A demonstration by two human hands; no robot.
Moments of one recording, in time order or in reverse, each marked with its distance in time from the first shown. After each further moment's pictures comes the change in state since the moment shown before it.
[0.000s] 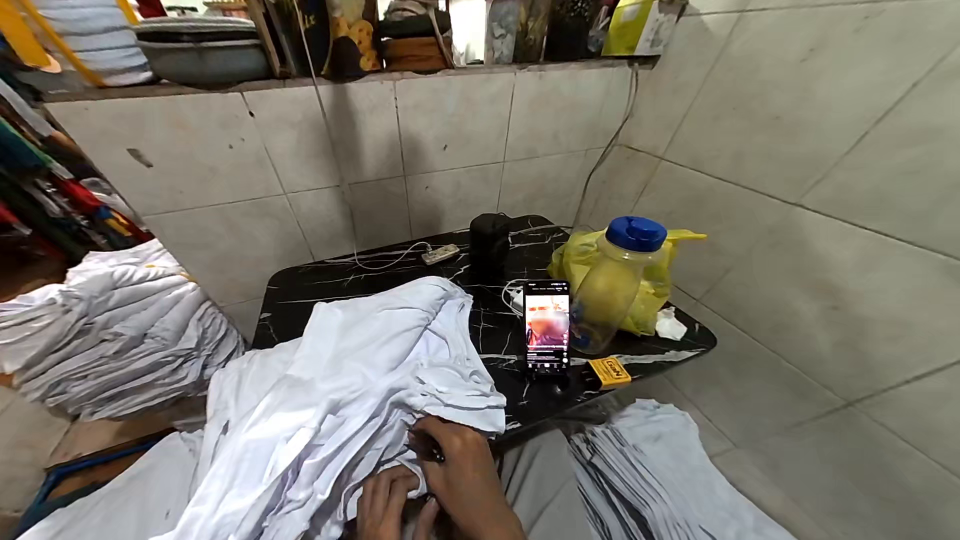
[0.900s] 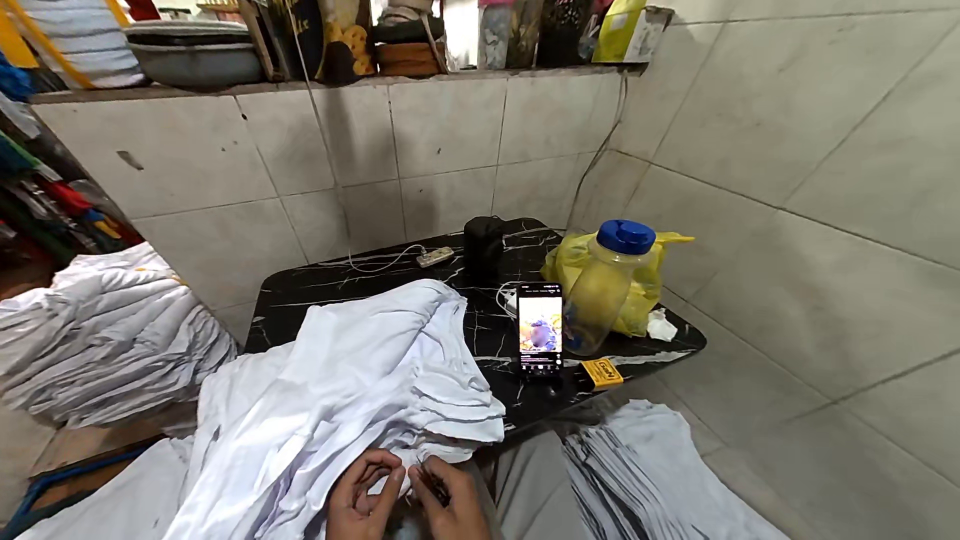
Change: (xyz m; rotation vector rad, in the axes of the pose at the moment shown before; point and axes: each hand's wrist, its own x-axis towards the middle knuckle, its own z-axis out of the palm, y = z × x) left_hand 0.028 -0.006 -0.012 -0.770 0.159 -0.130; right_hand -0.040 -0.005 0.010 0.599 -0.104 0.304
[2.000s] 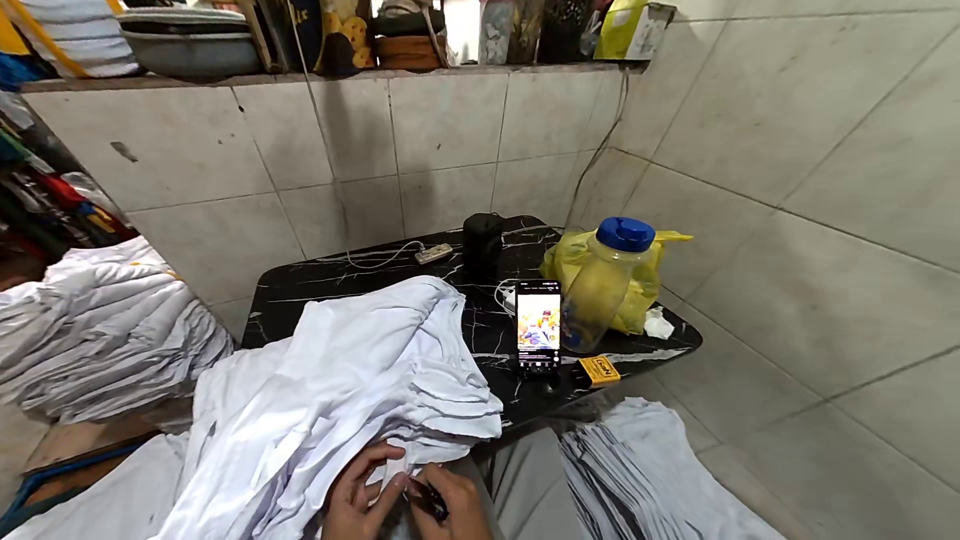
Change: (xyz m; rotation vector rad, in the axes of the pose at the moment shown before) left_hand 0.001 -0.012 -0.011 -0.082 -0.135 -0.038; right_hand -0.013 -0.004 -0.003 -0.219 0.062 -0.264
